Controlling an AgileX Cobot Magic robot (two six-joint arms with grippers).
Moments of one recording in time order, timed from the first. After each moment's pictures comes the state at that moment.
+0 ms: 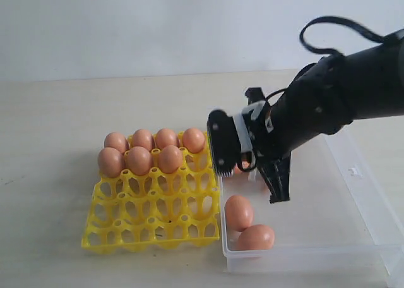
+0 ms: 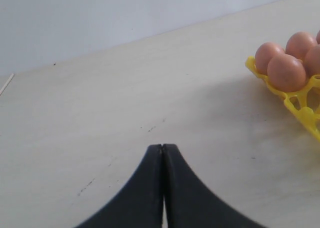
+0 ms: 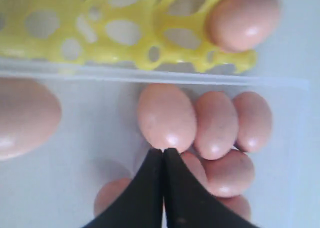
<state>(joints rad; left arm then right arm) -0.01 0.01 0.00 -0.04 0.37 0.24 0.58 1.76 -0.99 -0.21 0.38 -0.95</state>
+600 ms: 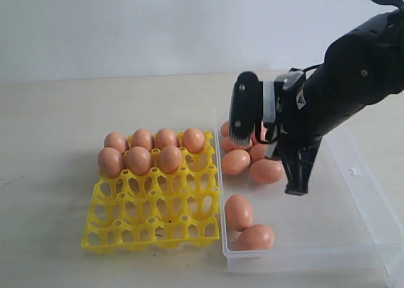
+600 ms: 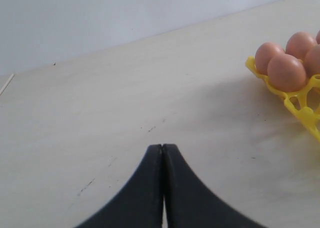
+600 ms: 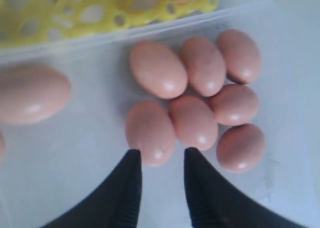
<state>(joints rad) -0.01 0.01 0.00 -0.04 0.37 0.24 0.54 1.62 -0.99 -0.15 0.56 -0.79</state>
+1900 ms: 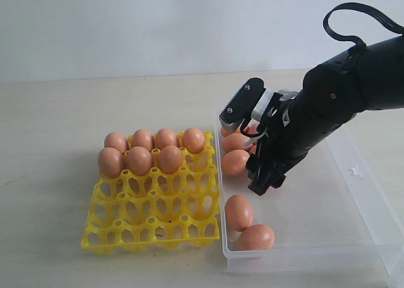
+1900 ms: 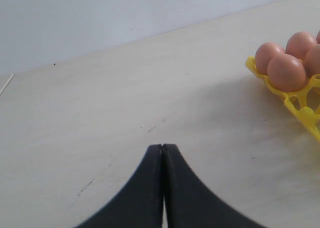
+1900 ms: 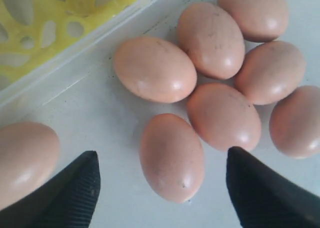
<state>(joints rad) -0.01 0.01 0.00 -0.04 0.37 0.24 0.51 1.76 -0.99 -0.11 0.45 -0.38</state>
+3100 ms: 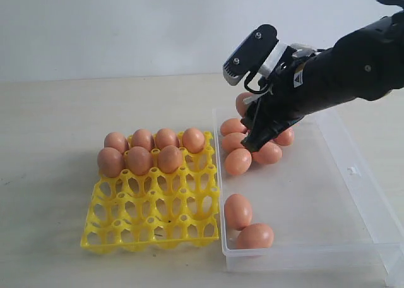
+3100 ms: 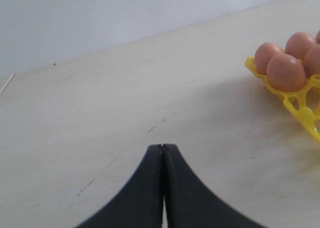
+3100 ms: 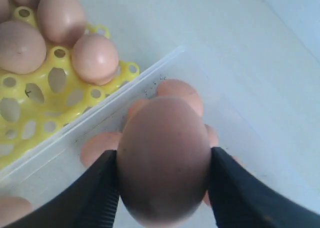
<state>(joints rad) -0.01 0.01 0.00 -0.04 0.37 0.24 0.50 1.63 -0.99 -0.08 0.29 -0.40</state>
